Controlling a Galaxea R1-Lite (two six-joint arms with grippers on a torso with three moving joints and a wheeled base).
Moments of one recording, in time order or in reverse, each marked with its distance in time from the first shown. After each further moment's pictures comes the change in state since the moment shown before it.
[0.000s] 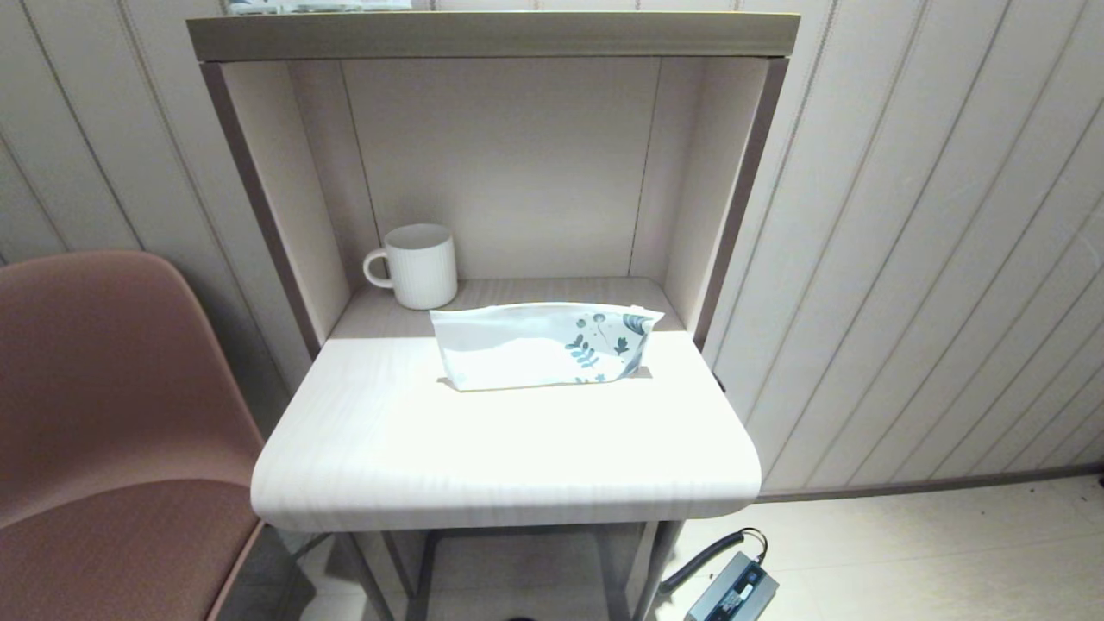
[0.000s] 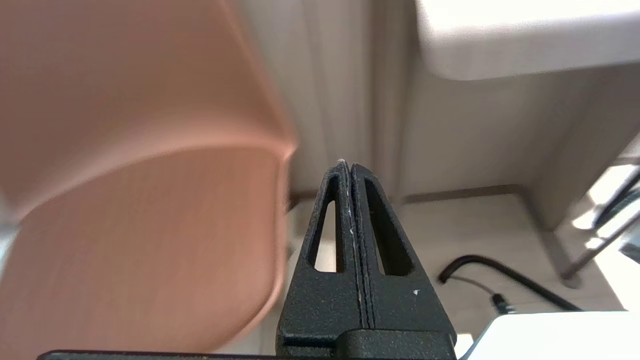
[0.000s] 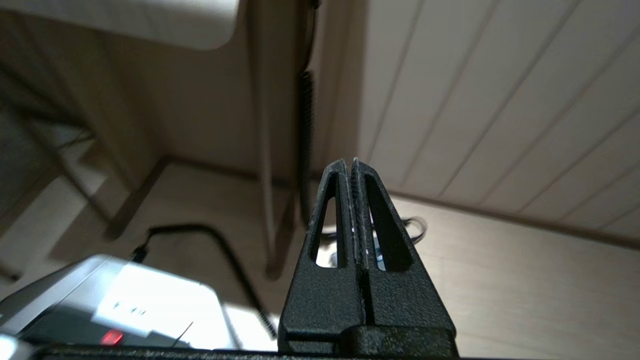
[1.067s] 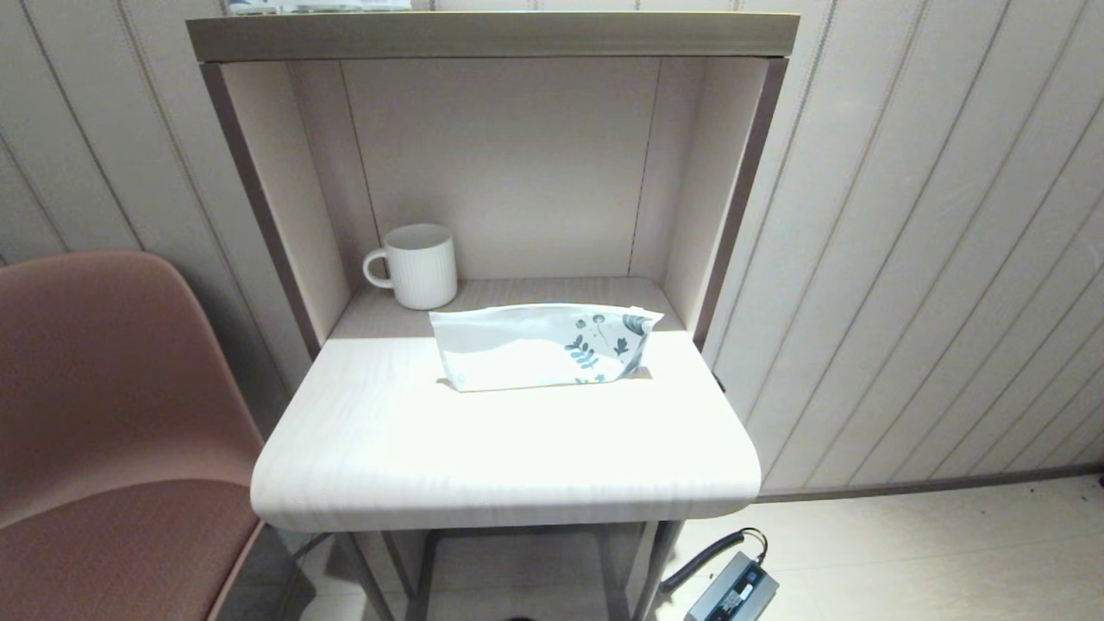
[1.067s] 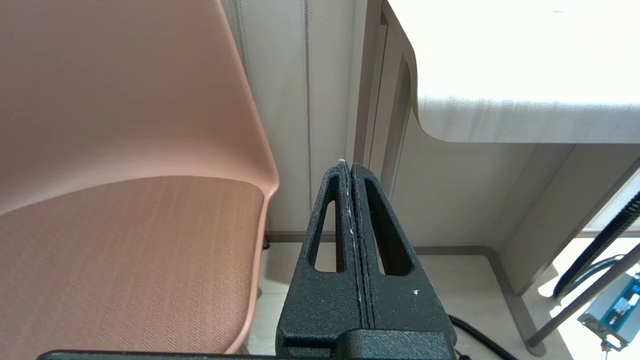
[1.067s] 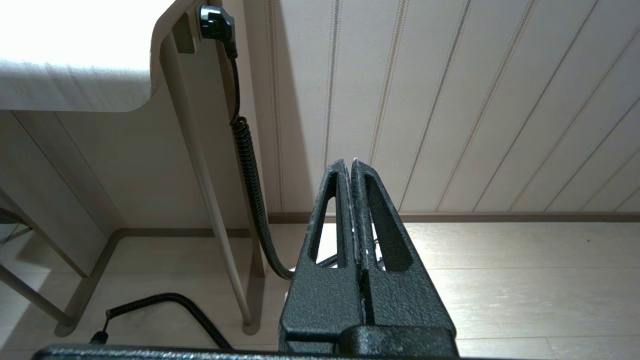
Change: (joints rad) left arm -0.003 -0.067 0.072 -0.143 0.000 -0.136; right arm 0.033 -0.187 0.034 0.046 -0.243 0.110
